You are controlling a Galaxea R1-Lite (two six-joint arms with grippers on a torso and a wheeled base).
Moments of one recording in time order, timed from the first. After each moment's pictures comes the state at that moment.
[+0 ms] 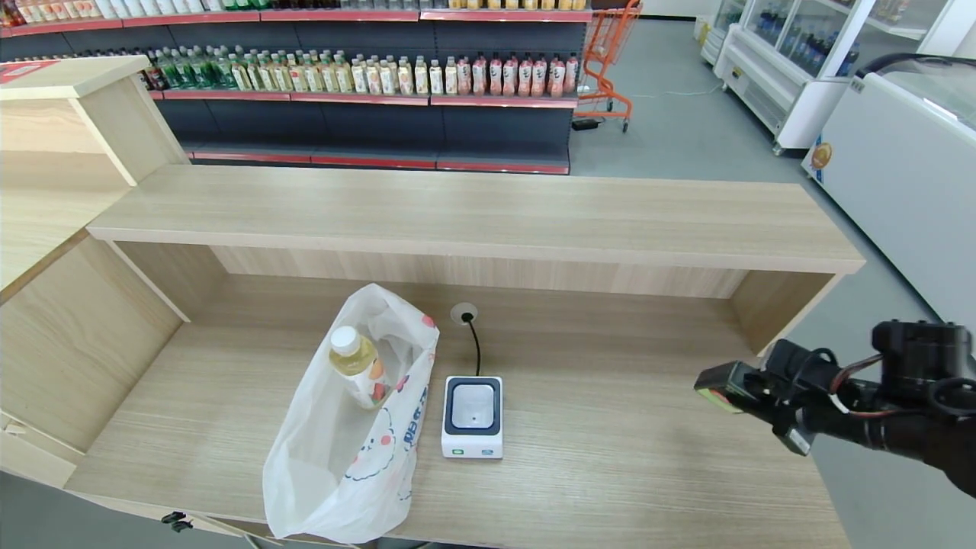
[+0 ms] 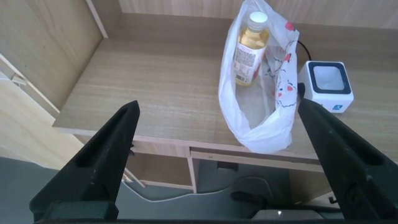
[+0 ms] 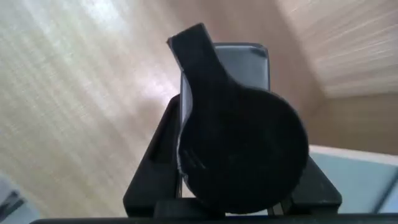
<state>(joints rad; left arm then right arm) 0.00 0.00 0.00 0.00 0.02 0.00 -0.10 1.81 -0.45 -0.87 0.47 -1.00</state>
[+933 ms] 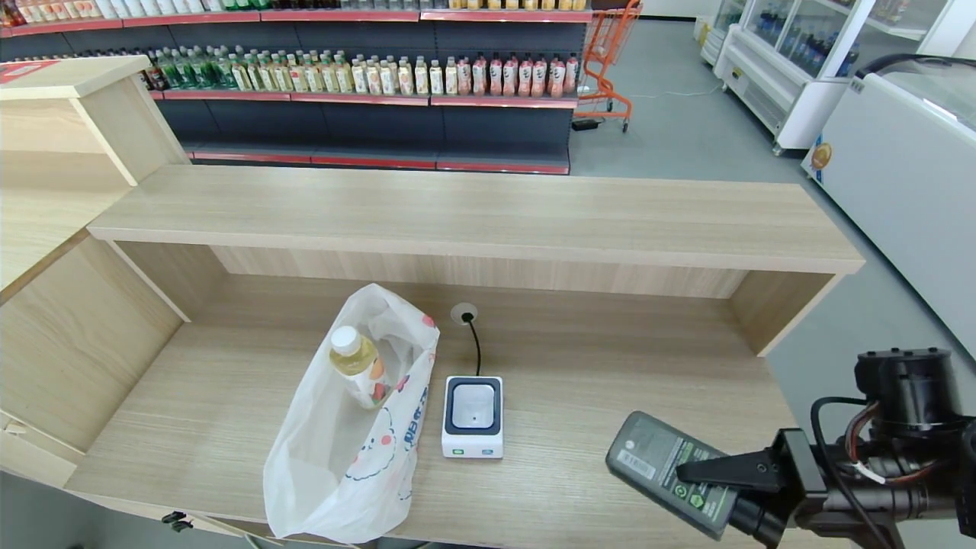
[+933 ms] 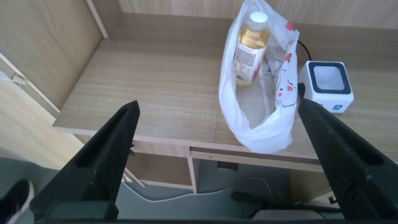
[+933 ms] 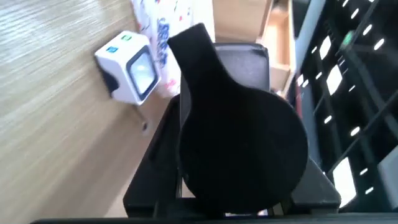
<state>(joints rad) 0.00 0.00 0.00 0.00 0.02 0.00 0.17 1.63 -0.34 -0.64 1.09 -2.57</state>
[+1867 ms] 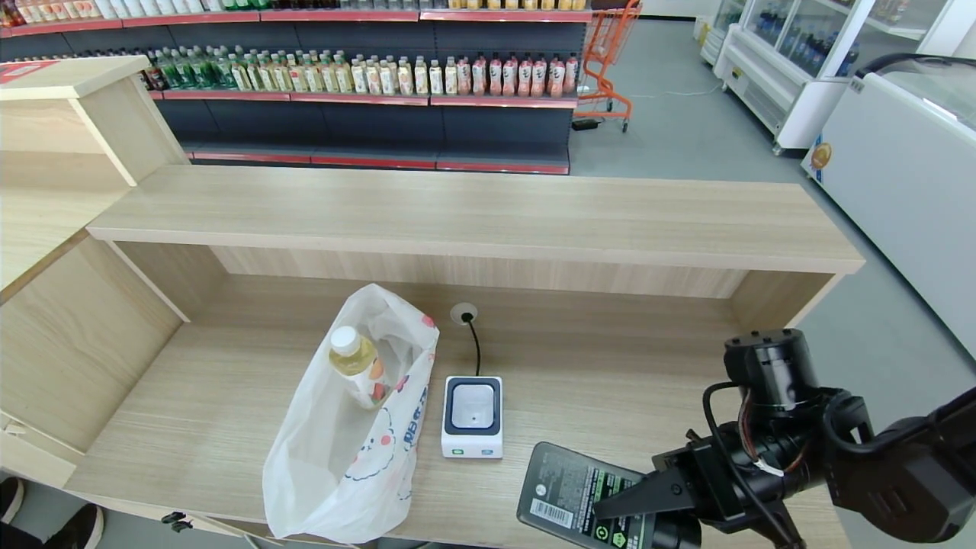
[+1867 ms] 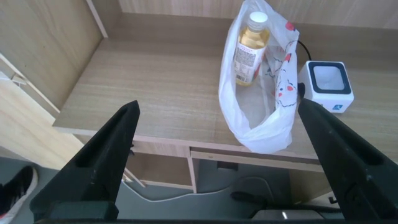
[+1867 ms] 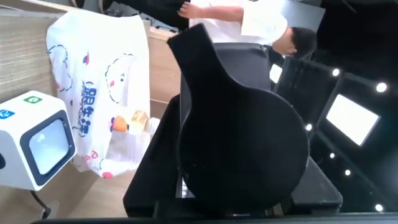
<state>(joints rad) 0.00 0.00 0.00 0.00 0.02 0.00 0.44 1.82 -0.54 -0.67 1.23 -2.73</state>
